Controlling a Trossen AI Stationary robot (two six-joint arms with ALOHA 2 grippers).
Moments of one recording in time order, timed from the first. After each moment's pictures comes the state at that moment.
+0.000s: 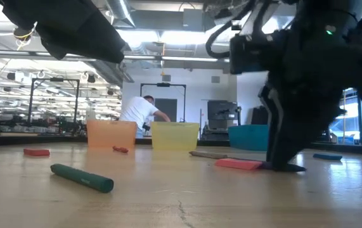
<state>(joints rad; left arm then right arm) -0.70 1.64 0.90 -0.03 -0.80 -0.73 0.48 1.96 1.22 -0.59 0.26 0.64</state>
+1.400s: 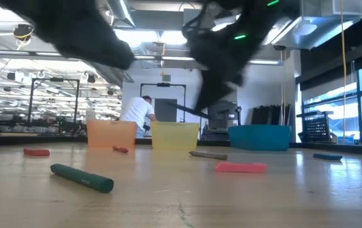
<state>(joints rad) -0.64 1.64 0.90 -0.10 -0.93 -0.67 0.17 1.85 1.23 -0.37 0.44 0.43</state>
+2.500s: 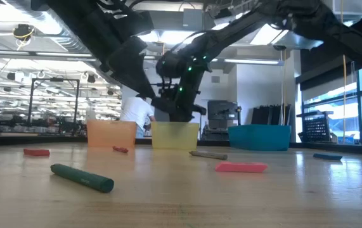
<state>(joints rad) -0.27 1.56 0.90 -0.27 -0.69 -0.41 -0.40 2.36 1.97 -0.76 0.13 0.28</state>
